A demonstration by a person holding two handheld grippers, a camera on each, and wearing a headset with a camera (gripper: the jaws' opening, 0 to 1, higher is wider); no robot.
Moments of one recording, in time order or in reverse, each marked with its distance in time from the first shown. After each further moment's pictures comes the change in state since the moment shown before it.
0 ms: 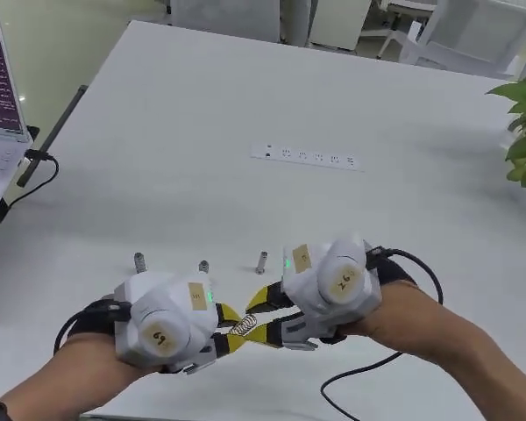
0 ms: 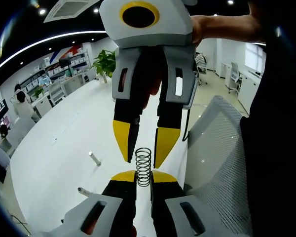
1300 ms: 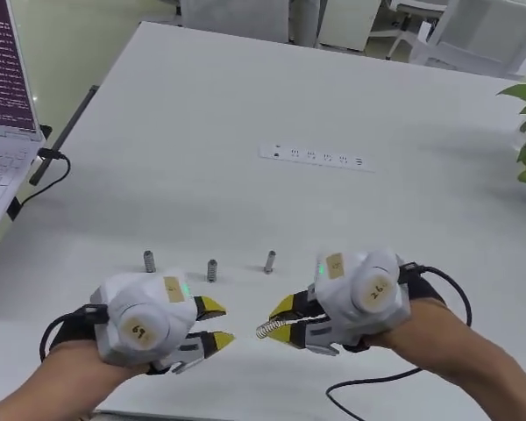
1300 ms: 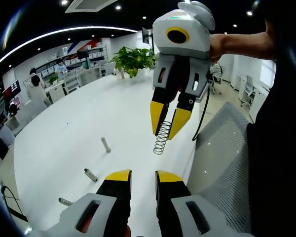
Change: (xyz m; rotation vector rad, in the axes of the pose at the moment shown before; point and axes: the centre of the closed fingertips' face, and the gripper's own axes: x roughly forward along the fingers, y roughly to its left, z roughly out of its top) left arm -0.021 0.017 -0.025 -0.153 -0.014 0.102; right arm -0.008 -0.004 -0.026 0.095 -0.026 -0.059
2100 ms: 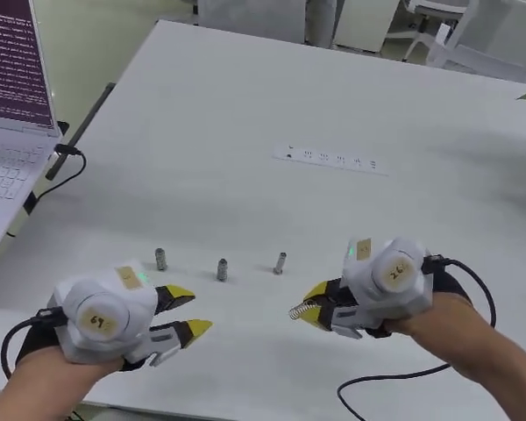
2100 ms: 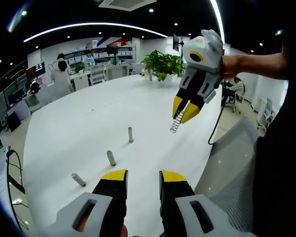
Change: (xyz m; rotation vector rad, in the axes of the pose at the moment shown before) left arm -0.032 0.039 -0.024 -0.189 -0.035 0.169; right arm -0.007 -0.046 -0.029 0.133 0.050 -0.102
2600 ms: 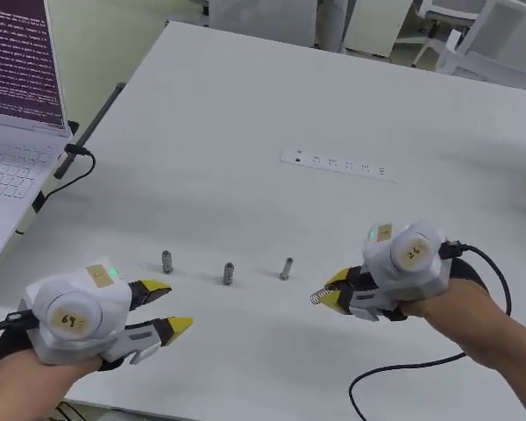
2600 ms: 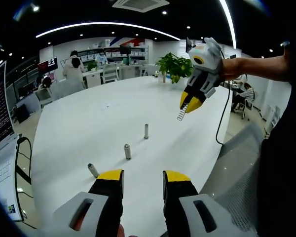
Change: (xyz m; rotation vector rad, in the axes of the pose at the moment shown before) left arm -0.020 0.029 -0.013 -0.068 -0.012 0.081; right arm -0.006 -0.043 -0.008 0.060 0.026 -0.054
